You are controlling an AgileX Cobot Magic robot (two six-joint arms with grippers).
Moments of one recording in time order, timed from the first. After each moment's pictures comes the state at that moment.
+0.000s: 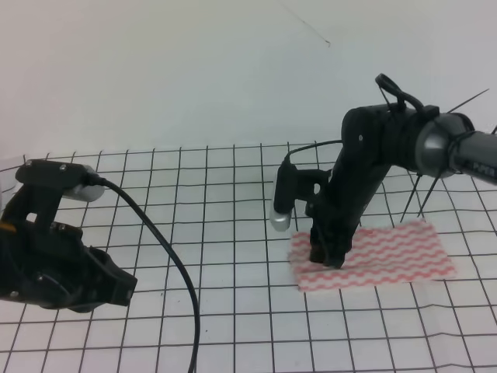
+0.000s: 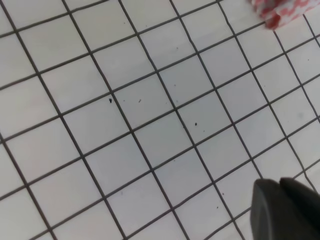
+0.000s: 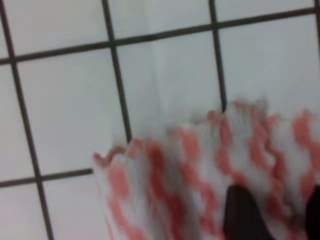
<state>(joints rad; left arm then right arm) -0.23 1.18 -0.85 -0.56 0.84 0.43 0.48 2.22 -1.70 0.20 0.91 -1.08</state>
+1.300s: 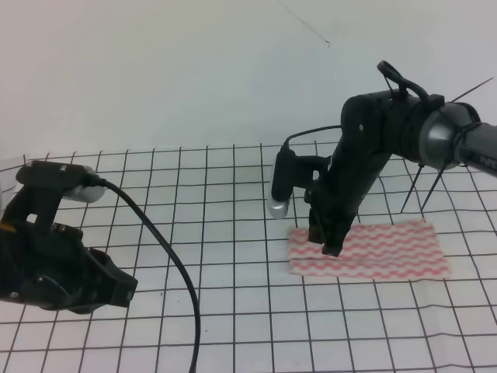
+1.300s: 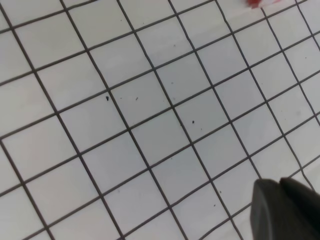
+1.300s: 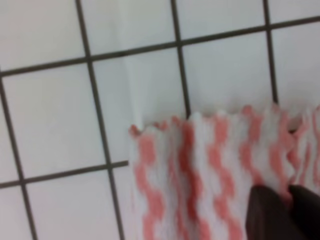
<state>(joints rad) -0.23 1.18 -0.85 -0.56 0.85 0.43 0.49 2.21 -1.73 0.17 0.91 -1.03</state>
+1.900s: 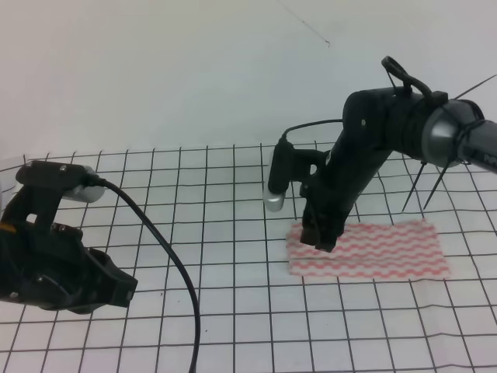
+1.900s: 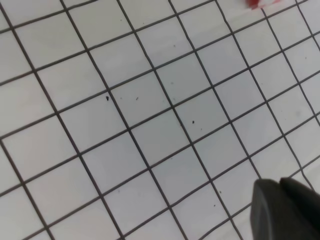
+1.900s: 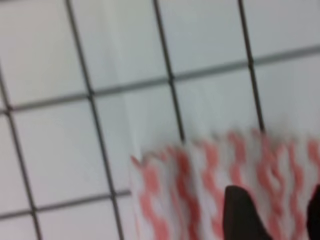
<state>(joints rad) -0.23 1.18 -0.85 -0.56 0.85 0.43 0.49 2.20 -1.73 0.23 0.87 -1.05</state>
